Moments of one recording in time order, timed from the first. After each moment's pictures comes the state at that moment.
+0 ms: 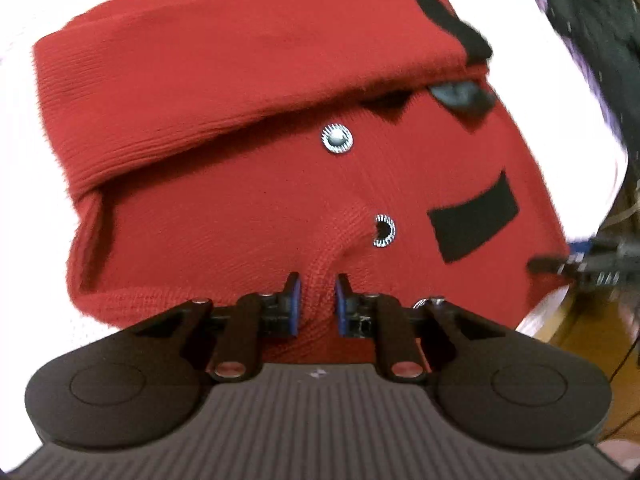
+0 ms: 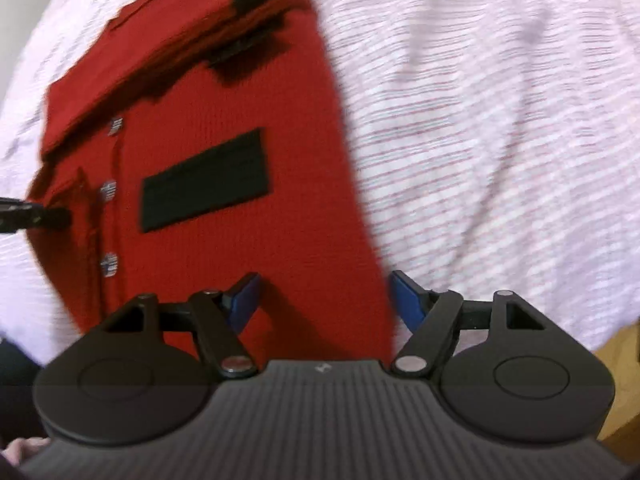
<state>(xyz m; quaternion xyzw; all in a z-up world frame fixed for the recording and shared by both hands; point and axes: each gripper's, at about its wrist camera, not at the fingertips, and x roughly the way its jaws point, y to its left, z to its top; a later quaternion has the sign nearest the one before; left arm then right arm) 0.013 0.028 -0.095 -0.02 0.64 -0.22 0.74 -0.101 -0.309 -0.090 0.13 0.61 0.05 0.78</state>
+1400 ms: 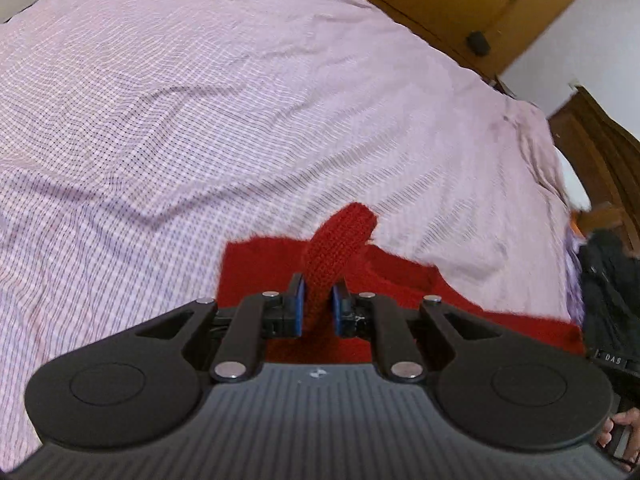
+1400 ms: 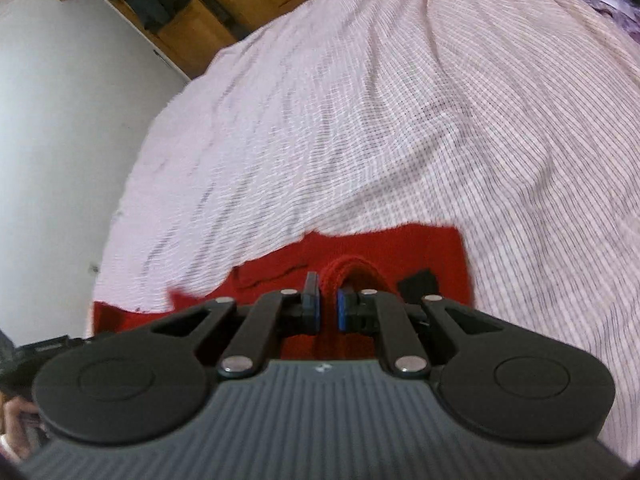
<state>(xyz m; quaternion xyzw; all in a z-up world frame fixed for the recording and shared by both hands) 0.107 0.158 0.019 -0.25 0.44 0.00 0.86 0.114 -0.306 0.035 0.23 0.43 0.13 0.86</state>
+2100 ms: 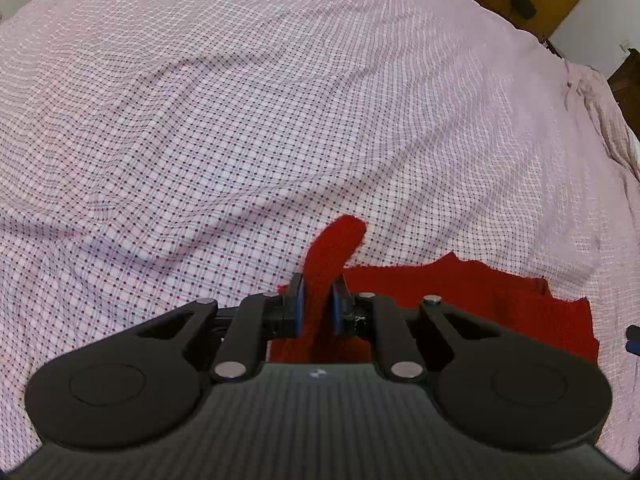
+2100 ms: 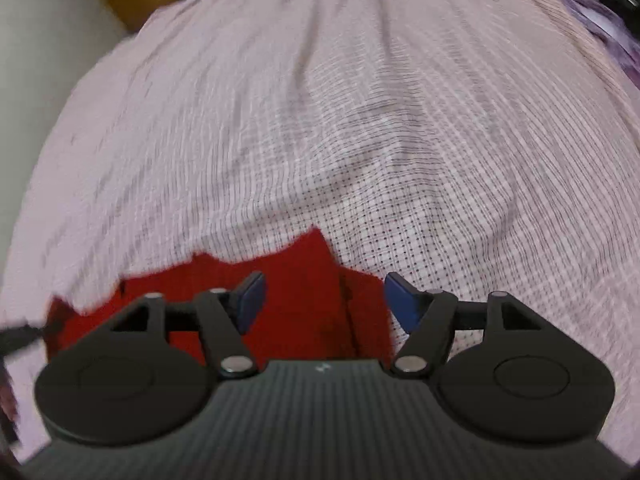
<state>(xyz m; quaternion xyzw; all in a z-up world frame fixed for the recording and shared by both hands) 0.192 0.170 -0.071 -0.19 0.50 0.04 0.85 0.183 -0.312 -0.012 0.12 0.49 0.06 0.86</state>
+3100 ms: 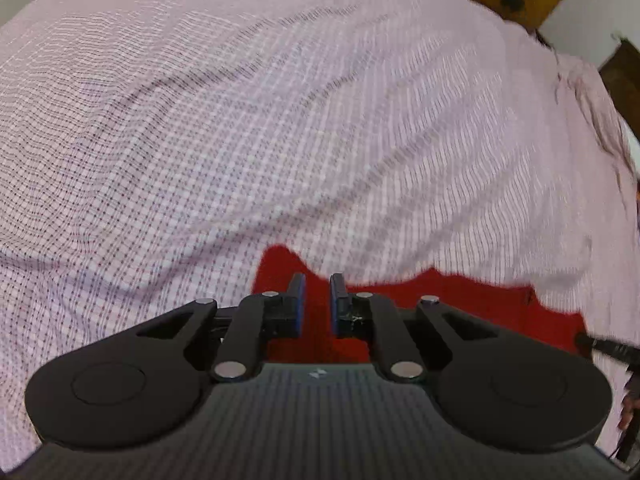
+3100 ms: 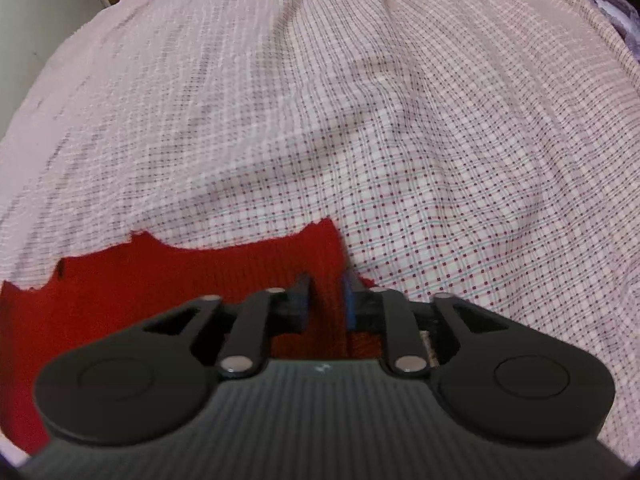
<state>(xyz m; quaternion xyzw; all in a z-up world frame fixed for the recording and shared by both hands) 0.214 0.159 -0.058 -0.17 0.50 0.02 0.85 0.200 -0.301 -0.064 0.10 0.50 0.03 0.86</state>
